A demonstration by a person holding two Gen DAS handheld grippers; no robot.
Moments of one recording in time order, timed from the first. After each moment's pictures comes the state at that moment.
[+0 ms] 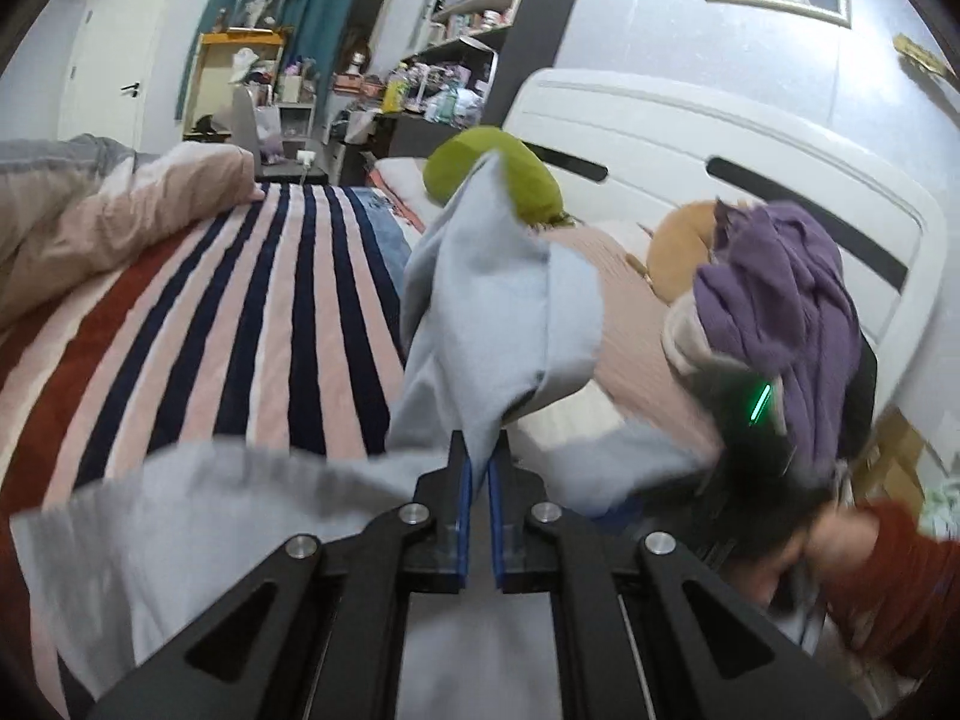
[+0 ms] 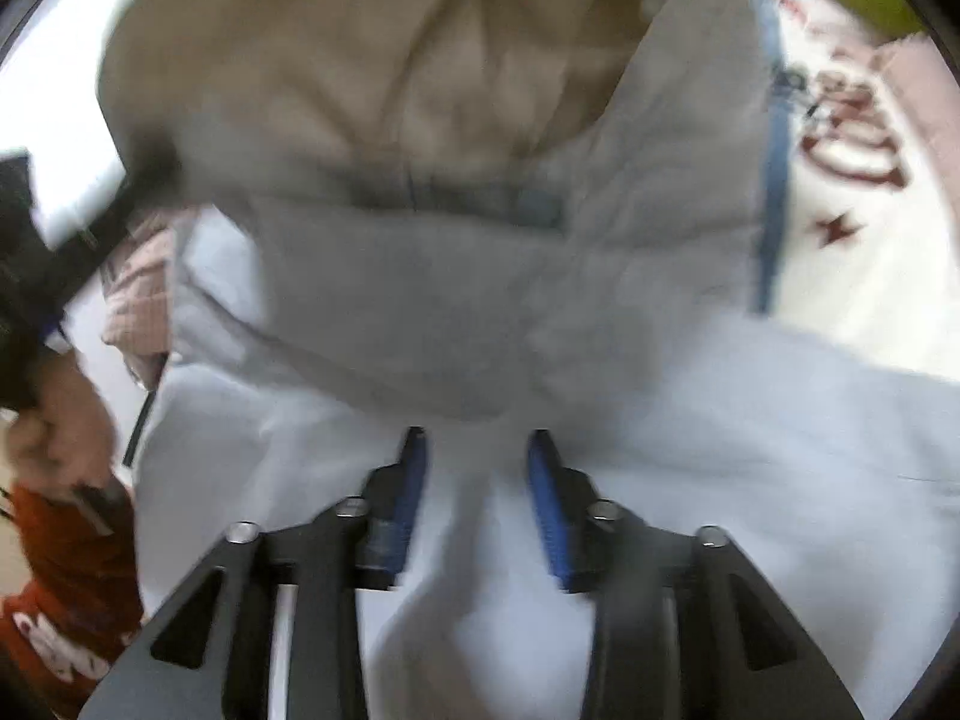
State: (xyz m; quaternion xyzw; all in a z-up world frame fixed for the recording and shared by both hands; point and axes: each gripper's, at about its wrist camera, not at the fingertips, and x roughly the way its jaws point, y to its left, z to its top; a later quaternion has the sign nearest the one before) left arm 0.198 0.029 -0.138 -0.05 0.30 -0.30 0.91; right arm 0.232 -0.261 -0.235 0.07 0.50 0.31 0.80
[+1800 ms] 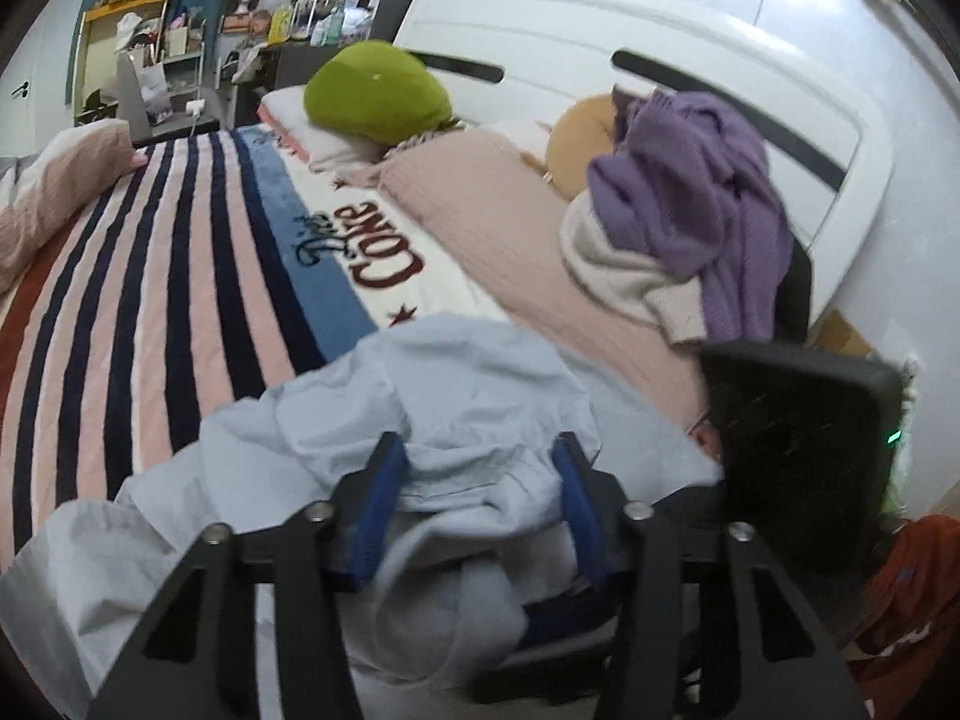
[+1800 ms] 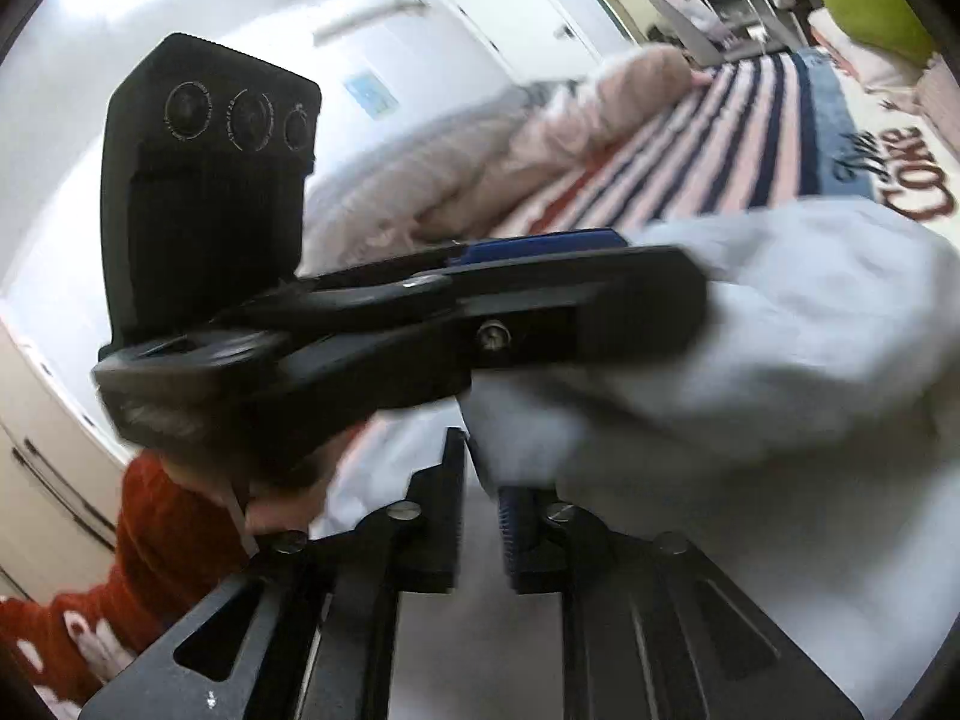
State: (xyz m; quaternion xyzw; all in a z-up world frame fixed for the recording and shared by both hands) left arm 0.194 -0.050 -0.127 0.02 0.38 -0.40 0.83; right arm 0.147 -0.235 -0.187 0.16 0.39 0.41 0.81
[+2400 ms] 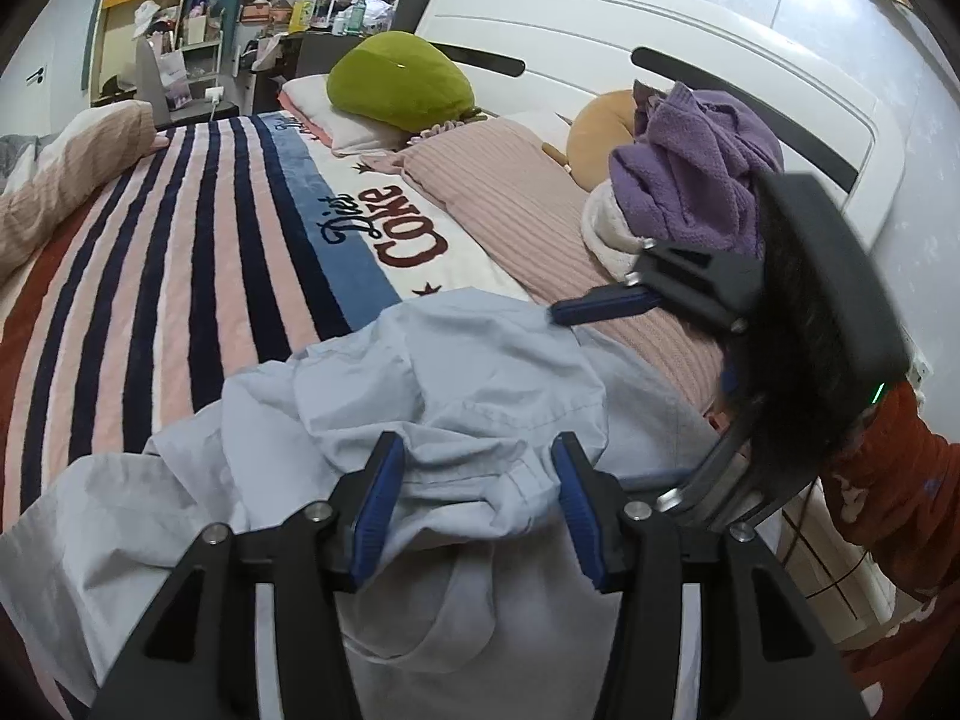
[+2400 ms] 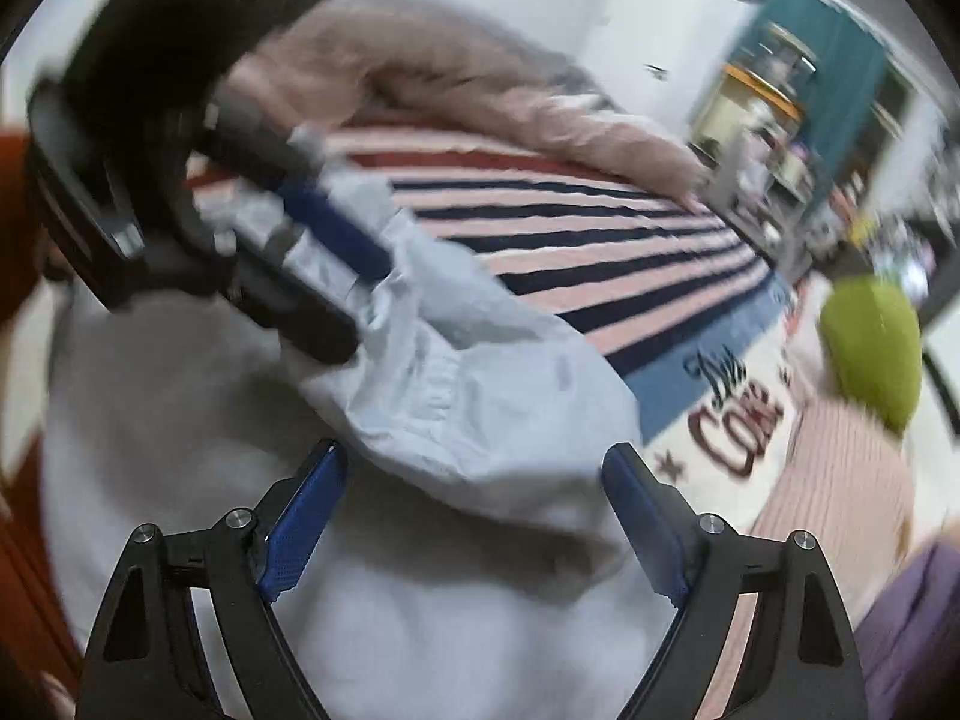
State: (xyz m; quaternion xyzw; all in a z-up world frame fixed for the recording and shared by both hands) left arm 0.190 -0.027 -0.136 0.01 0.39 -0.38 0.84; right arm 0.149 -0.226 -0.164 -0.32 0.33 0.32 0.83
